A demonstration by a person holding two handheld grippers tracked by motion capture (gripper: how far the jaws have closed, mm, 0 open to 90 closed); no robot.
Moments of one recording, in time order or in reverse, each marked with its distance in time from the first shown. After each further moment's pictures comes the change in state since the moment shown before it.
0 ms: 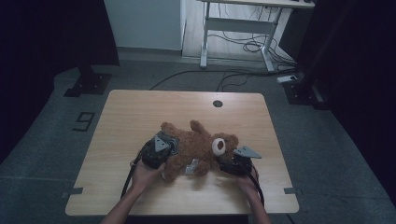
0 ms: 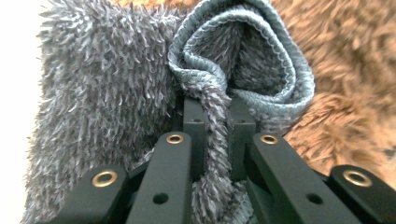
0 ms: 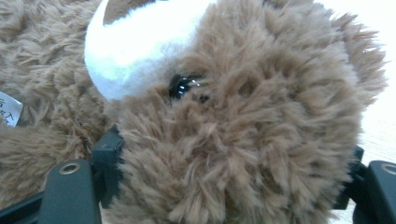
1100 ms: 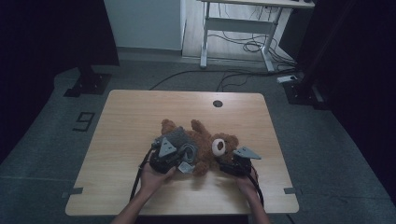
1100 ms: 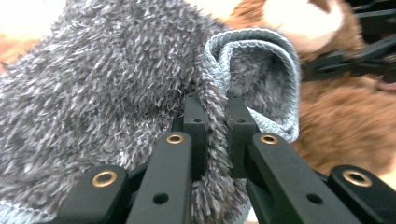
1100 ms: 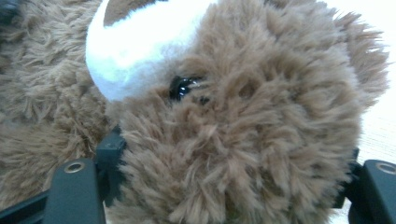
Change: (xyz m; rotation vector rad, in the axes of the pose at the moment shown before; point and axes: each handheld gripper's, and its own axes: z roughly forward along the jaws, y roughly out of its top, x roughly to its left) left arm -0.028 0.013 -0.020 -0.146 -0.151 -0.012; right arm 0.002 -0.002 0.000 -0.001 -0.007 0.002
